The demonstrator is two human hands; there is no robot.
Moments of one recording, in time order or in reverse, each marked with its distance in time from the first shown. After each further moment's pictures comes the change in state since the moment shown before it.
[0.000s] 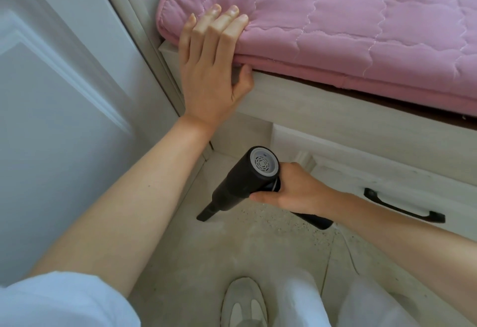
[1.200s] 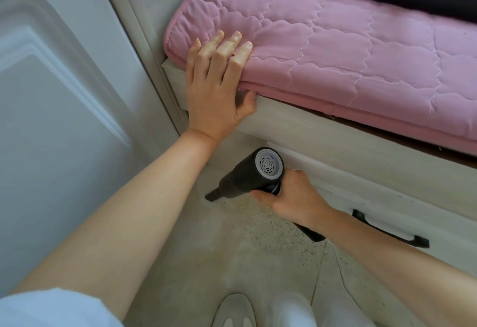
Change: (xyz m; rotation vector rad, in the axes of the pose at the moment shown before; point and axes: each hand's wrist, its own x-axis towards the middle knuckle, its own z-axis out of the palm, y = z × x) left_hand 0.000 0.003 0.011 0.082 0.038 0.014; right_hand 0.004 0.011 -0.009 -0.099 0.301 0.011
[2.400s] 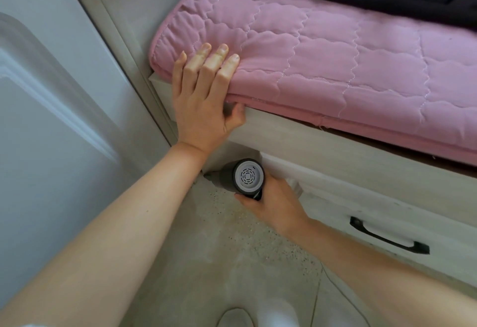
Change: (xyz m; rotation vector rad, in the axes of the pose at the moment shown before) left_hand -0.002 -0.003 0.005 0.019 0.032 0.033; right_hand 0.017 0.005 0.030 -0.016 0.172 -0.060
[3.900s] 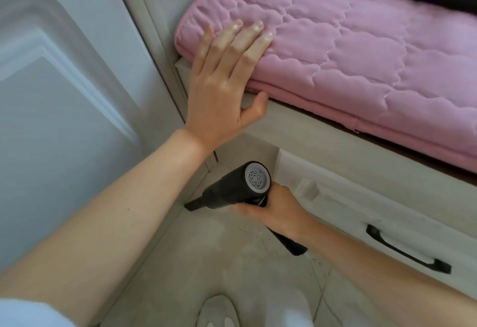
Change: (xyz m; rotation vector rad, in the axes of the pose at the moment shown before) left_hand 0.017 -0.005 -0.030 -0.134 -0.218 -0.004; right_hand -0.004 -0.016 0.001 0.322 -0.354 0.123
